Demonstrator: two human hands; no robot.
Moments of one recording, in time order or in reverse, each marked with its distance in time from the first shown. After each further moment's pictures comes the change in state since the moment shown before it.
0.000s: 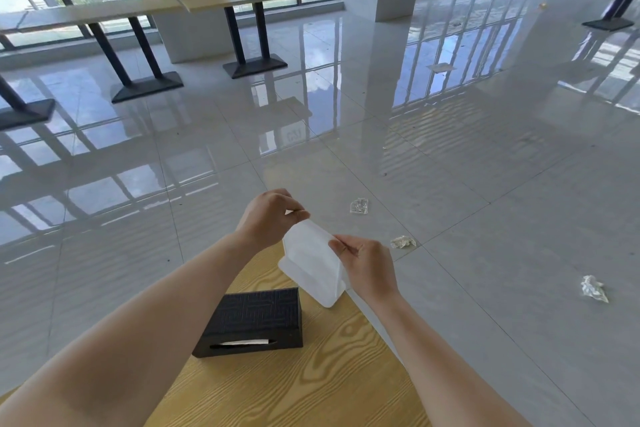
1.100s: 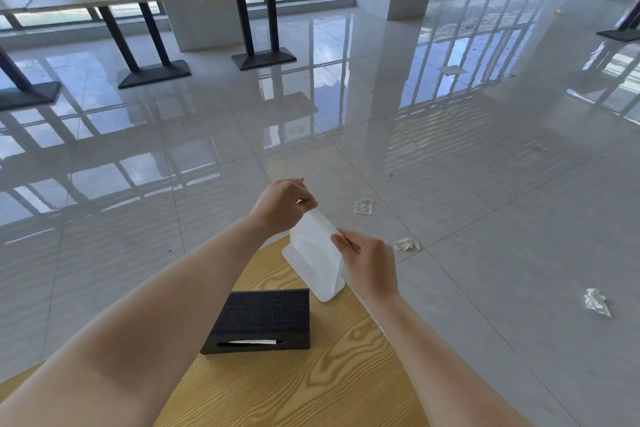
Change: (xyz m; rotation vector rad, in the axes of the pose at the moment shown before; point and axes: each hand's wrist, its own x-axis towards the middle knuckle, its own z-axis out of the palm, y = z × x) left_hand 0.022 -0.025 0.003 -0.085 -0.021 0.003; right_hand 0.009 -0.010 0.024 -0.018 0.046 -0.072
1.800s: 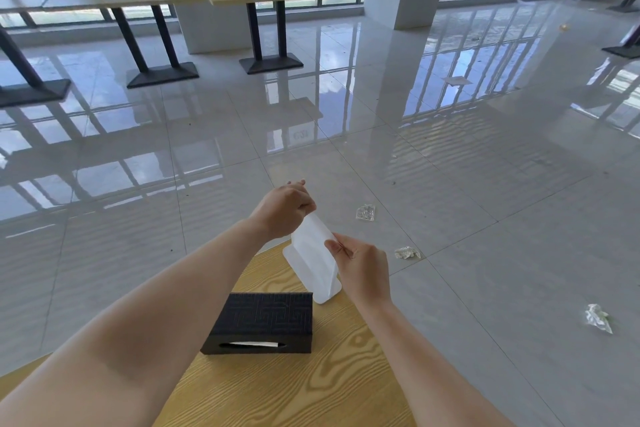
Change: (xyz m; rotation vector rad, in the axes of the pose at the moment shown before) left_hand -0.003 -0.012 -0.006 0.022 -0.065 -0.027; right_hand -0.001 -0.015 0.011 -0.091 -0.010 -0.022
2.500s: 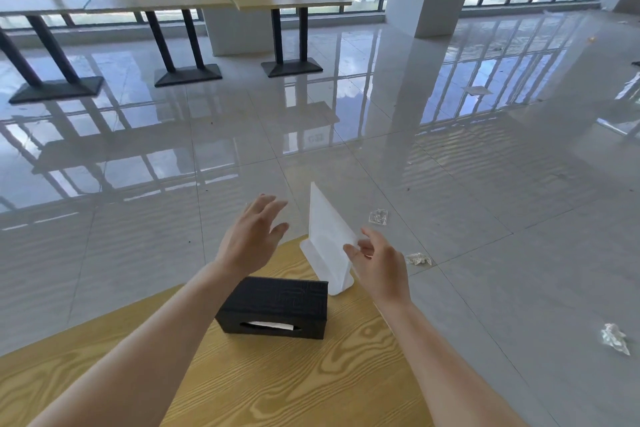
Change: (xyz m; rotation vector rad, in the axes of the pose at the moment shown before) left_hand -0.120 0.004 -0.029 0.157 0.224 -0.188; right_hand -0.015 0.000 -0.012 -0.038 -0.068 0.072
